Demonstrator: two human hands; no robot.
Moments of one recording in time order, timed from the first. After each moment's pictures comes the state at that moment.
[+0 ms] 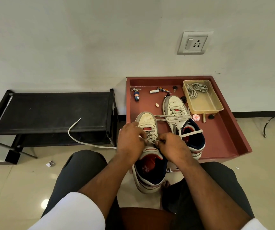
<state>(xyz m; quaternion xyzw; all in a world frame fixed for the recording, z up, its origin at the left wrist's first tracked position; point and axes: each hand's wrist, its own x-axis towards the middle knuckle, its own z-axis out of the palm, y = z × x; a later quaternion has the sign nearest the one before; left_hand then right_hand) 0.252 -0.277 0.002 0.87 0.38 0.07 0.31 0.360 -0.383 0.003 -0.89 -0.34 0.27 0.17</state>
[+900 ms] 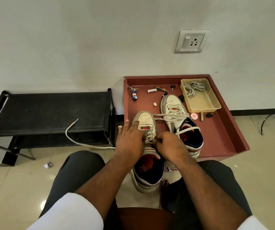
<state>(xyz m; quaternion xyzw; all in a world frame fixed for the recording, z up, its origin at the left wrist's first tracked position) 0.256 -0.280 0.008 0.92 0.34 -0.04 0.20 0.361 -0.378 0.000 -0.89 -0.36 0.26 0.15</state>
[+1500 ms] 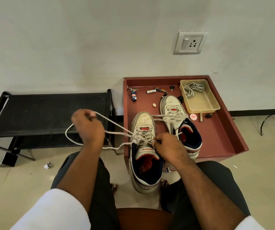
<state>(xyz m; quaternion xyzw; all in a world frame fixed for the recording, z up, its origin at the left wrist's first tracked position) 0.218 -0.207 0.019 0.58 0.59 0.41 0.39 0.360 -0.381 0.002 -0.88 -0.35 0.27 0.17</state>
